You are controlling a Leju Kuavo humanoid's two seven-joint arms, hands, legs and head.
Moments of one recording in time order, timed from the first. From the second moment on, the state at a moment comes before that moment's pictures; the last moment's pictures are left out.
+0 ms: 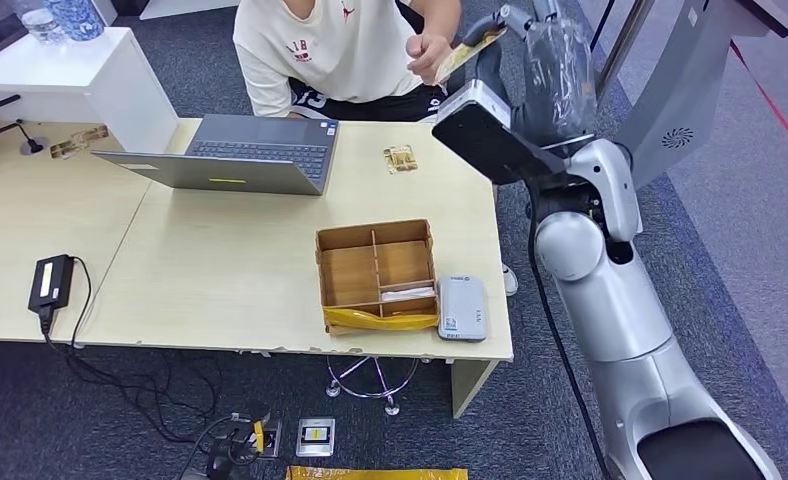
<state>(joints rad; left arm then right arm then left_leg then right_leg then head) -0.28 0.08 -0.48 -0.22 -0.11 0.11 0.09 -0.88 0.04 0.46 -1.25 0.66 -0.23 -0.10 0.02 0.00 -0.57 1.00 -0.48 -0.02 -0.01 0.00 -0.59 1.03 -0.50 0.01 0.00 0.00</state>
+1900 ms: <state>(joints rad) -0.28 0.05 -0.48 -0.22 -0.07 0.11 0.17 -1.15 0.03 0.53 -0.38 1.10 -0.45 -0.09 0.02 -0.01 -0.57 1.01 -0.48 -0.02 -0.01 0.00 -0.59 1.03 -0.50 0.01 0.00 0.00</state>
